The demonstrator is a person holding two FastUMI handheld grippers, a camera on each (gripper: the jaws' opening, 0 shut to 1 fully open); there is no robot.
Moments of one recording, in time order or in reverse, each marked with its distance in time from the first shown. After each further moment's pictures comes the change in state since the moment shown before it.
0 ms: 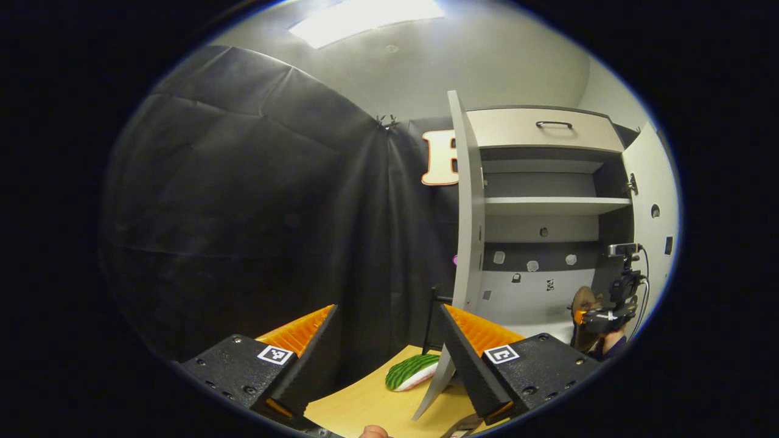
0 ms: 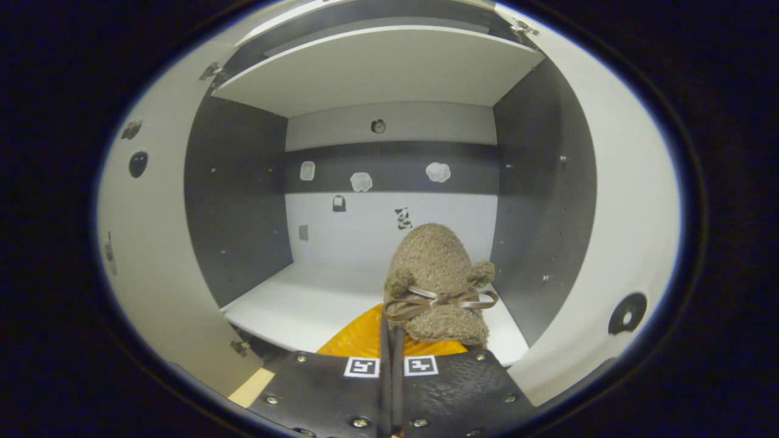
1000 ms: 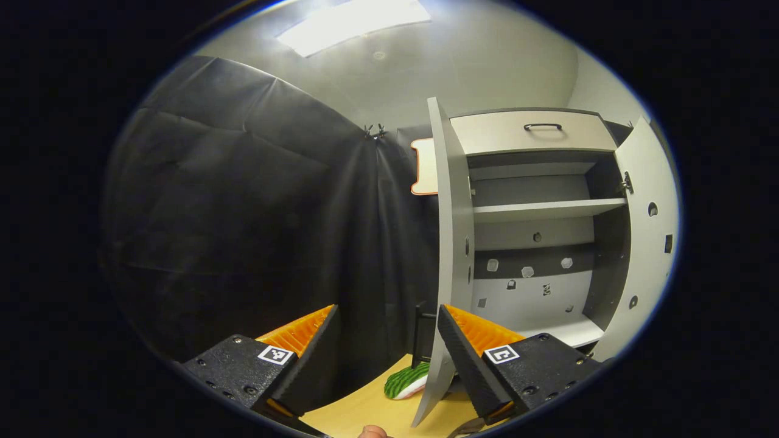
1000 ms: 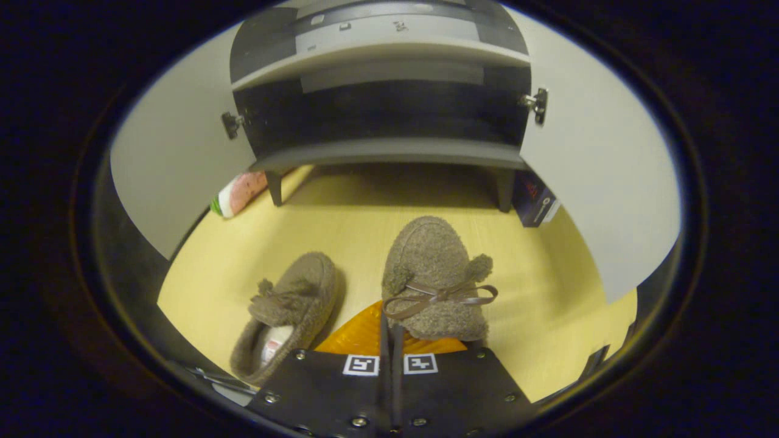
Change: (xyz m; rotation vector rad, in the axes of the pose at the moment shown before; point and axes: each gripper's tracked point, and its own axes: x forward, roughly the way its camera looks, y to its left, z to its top) left arm 0.008 -0.024 0.022 0.041 -0.051 -0.047; right arm -0.192 0.037 -0.373 0.082 0.575 0.027
